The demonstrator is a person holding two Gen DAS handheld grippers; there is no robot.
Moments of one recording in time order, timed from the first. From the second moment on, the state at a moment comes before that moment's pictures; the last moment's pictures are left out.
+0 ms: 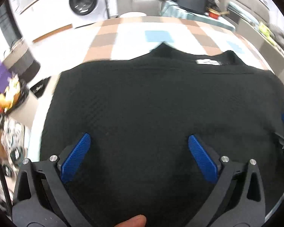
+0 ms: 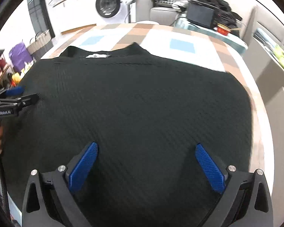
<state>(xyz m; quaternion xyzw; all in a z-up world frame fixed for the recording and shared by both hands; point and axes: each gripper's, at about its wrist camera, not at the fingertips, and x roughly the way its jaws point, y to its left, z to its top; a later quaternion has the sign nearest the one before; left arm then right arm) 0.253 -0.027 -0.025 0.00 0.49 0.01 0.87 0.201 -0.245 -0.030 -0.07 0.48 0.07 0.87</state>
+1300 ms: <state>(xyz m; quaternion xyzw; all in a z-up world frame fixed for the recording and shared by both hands) -0.010 0.075 -0.021 -0.22 0.43 -0.01 0.88 0.071 -0.148 -0.016 -0.05 0.41 0.21 0.88</state>
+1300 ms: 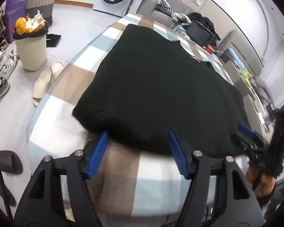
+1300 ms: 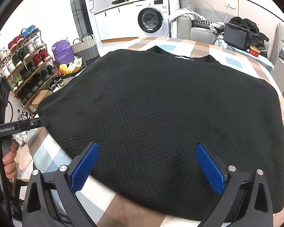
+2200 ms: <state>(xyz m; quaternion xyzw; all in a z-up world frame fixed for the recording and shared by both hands) 0.036 0.074 0.011 -0.22 0.32 0.08 0.92 0.071 -0.149 -0.030 -0.09 0.43 0.20 0.88</state>
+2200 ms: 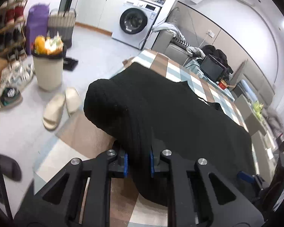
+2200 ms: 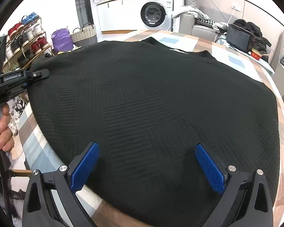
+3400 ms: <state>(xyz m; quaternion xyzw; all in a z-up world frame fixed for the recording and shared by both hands) 0.087 -0.037 0.022 -0.05 0.36 -0.17 0.92 0.063 -0.273 0.031 -0.01 0.40 0.08 0.91</state>
